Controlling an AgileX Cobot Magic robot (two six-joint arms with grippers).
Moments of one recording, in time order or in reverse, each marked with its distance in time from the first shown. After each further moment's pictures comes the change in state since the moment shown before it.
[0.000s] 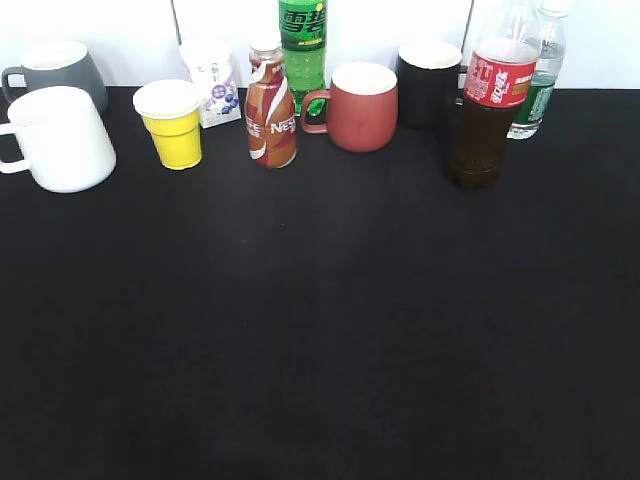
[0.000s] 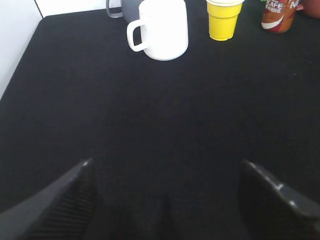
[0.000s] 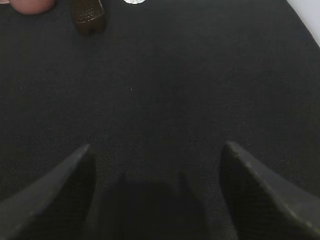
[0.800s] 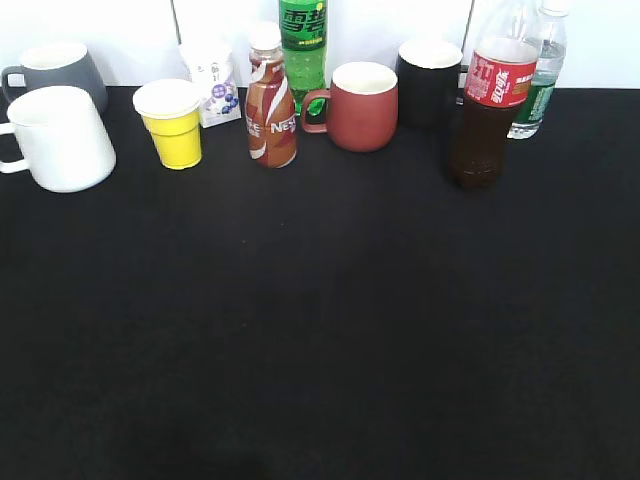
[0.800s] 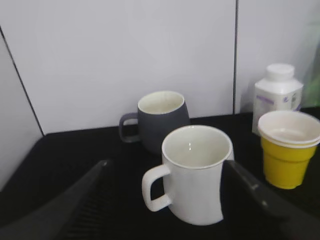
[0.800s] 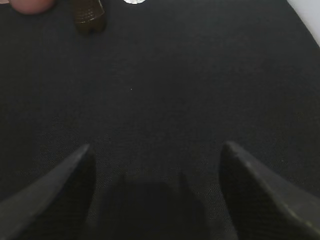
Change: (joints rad) left arm 0.000 1.184 0.154 0.016 -1.655 0.000; right arm 0.000 0.000 0.000 0.000 0.000 0.000
